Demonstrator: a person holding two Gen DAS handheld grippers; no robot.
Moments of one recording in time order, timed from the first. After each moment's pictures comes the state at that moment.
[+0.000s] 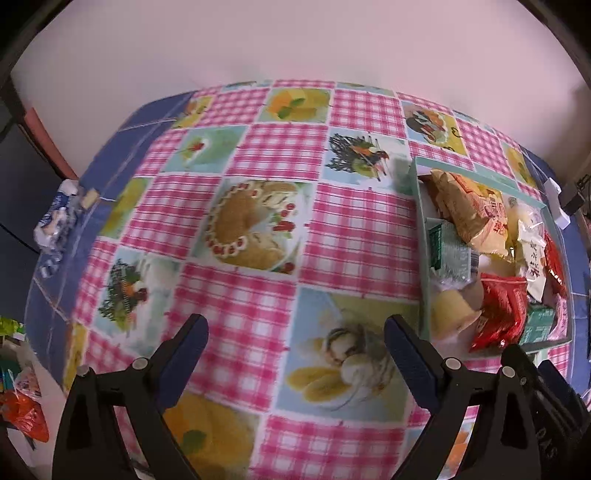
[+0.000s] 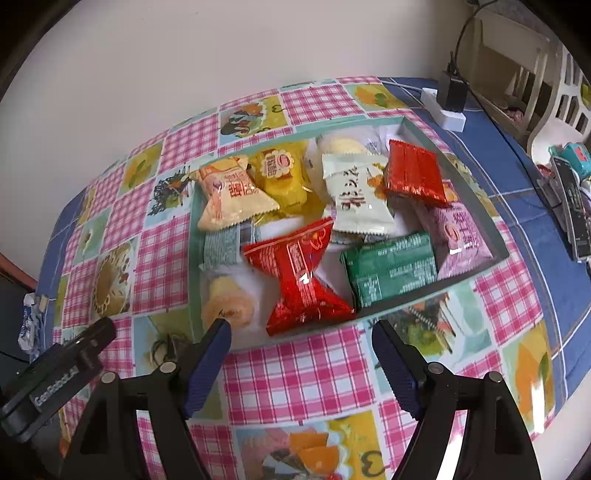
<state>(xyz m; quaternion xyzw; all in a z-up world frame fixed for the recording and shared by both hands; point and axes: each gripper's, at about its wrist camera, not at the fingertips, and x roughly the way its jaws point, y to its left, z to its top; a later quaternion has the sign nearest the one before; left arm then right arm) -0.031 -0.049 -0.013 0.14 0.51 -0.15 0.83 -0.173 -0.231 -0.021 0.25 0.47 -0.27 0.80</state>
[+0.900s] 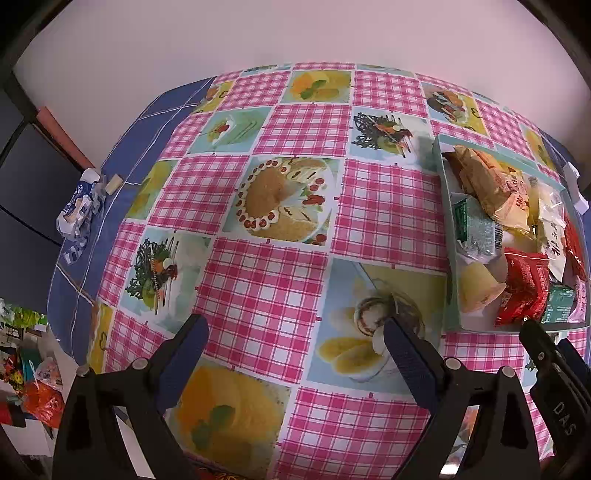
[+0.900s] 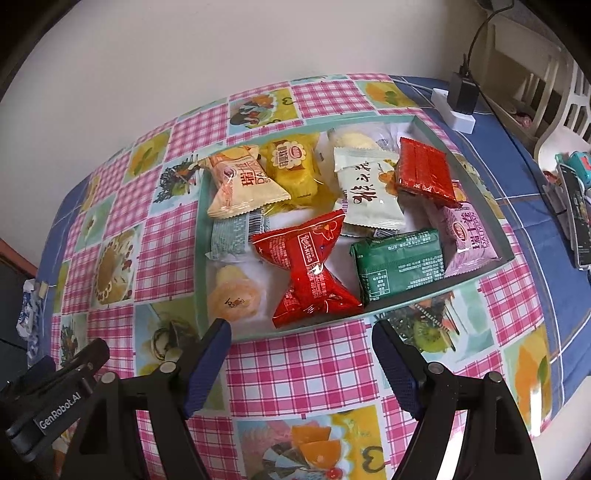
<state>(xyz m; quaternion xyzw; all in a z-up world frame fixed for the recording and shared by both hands) -0.038 -0.038 -0.015 0.17 0.53 -0.11 0.82 -0.166 -0.227 -0.022 0.23 0.49 -0.26 0.80</state>
